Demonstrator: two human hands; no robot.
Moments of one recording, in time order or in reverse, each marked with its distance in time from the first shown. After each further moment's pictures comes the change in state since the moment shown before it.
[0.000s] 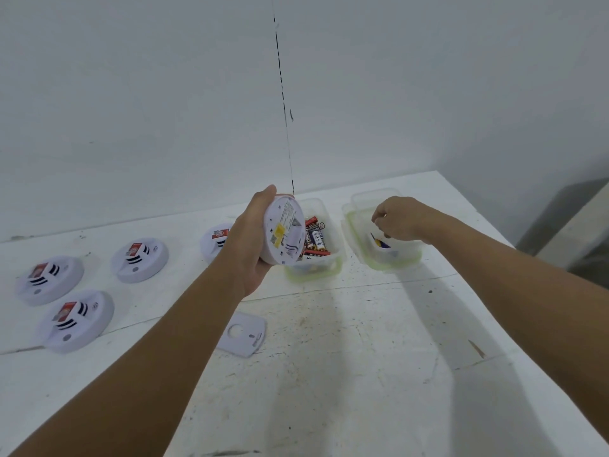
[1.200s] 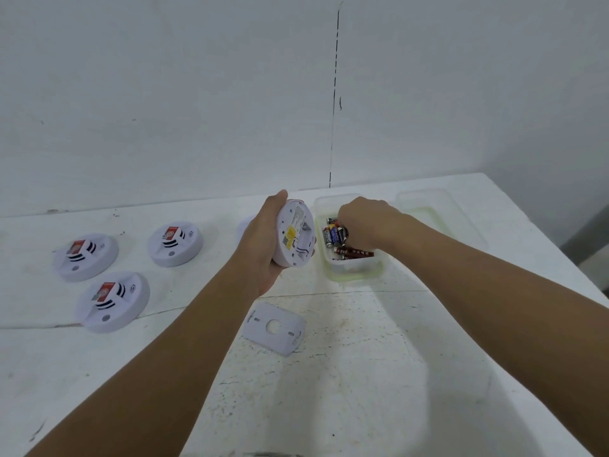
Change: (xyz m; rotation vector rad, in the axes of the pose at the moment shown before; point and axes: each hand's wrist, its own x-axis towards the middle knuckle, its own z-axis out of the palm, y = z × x) left_hand 0.030 -0.016 -0.064 -0.140 0.103 -0.049; right_hand 0.014 -0.123 0.060 -0.693 -0.008 -0.349
